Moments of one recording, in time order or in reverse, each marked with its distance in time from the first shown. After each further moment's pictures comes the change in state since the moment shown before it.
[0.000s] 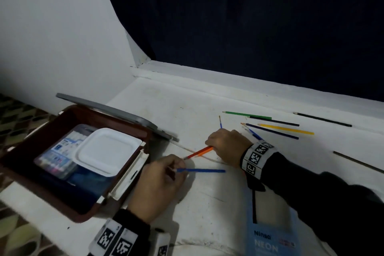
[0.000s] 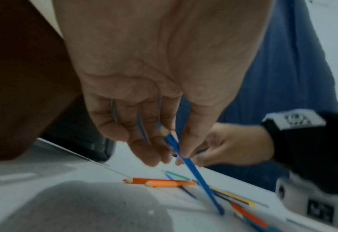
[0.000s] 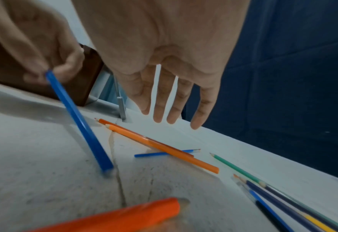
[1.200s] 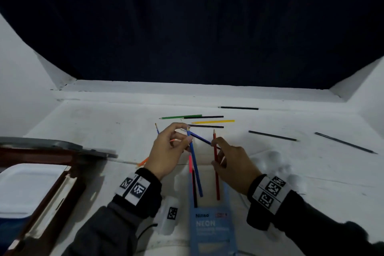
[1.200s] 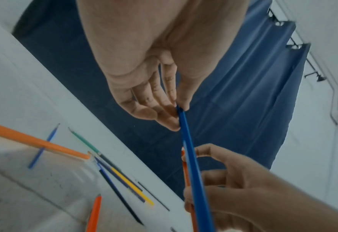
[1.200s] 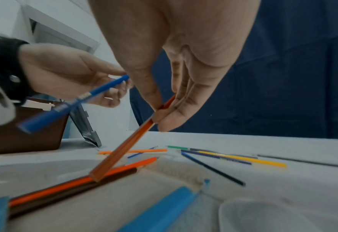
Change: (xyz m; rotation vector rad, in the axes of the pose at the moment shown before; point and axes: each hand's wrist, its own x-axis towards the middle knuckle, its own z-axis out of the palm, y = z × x) left_hand 0.073 0.103 0.110 -0.505 -0.256 0.115; right_hand -0.192 0.005 -0.039 0.619 0.302 0.679
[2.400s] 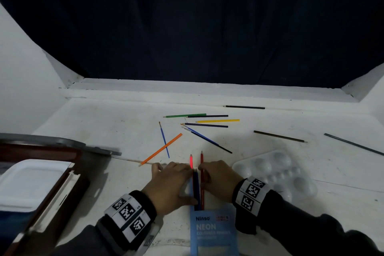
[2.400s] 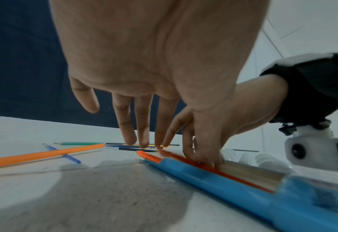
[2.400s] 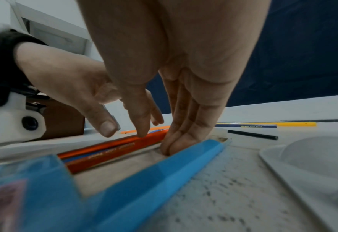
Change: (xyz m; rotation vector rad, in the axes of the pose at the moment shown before) left_hand -0.048 -0.034 -0.001 1.143 -0.521 0.017; right_hand 0.008 -0.003 0.040 -0.159 -0.330 -0.055
